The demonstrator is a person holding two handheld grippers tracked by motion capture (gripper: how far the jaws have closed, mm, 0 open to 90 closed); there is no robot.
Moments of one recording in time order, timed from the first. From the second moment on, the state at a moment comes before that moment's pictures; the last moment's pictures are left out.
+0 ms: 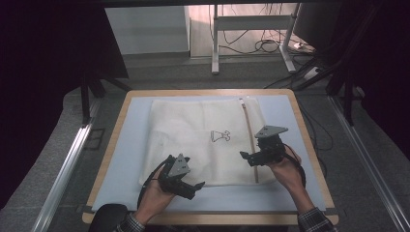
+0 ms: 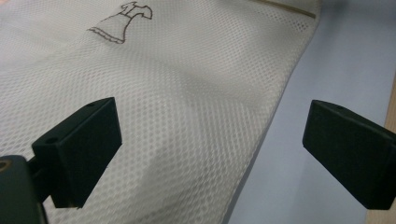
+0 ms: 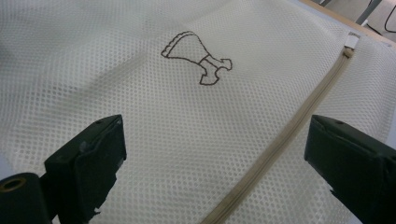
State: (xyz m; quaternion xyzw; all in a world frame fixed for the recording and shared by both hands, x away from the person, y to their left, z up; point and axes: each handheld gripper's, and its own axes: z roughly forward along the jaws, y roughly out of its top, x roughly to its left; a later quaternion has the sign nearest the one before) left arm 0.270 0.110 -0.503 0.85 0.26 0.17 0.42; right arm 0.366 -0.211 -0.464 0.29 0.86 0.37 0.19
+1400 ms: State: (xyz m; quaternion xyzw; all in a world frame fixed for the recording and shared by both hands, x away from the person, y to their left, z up) left arm 0.249 0.183 -0.499 0.82 0.33 0.21 0.42; right arm 0.303 -0.244 -0.467 0.28 0.86 0.36 0.21
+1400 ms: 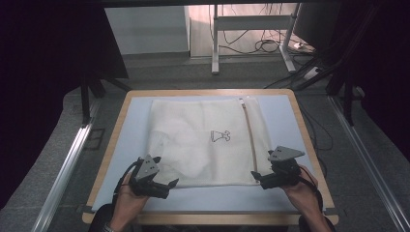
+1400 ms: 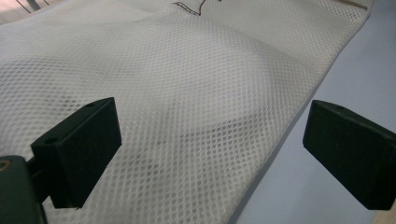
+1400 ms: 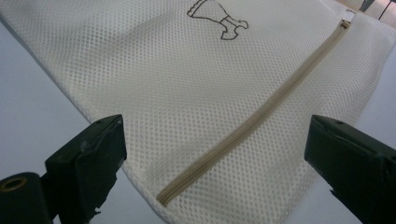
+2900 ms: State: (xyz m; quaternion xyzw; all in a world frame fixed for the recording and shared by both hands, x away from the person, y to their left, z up) left arm 0.227 0.253 -0.511 0.78 0.42 0.22 0.42; right arm 0.260 -0.308 -0.485 0.34 0.84 0.36 0.21
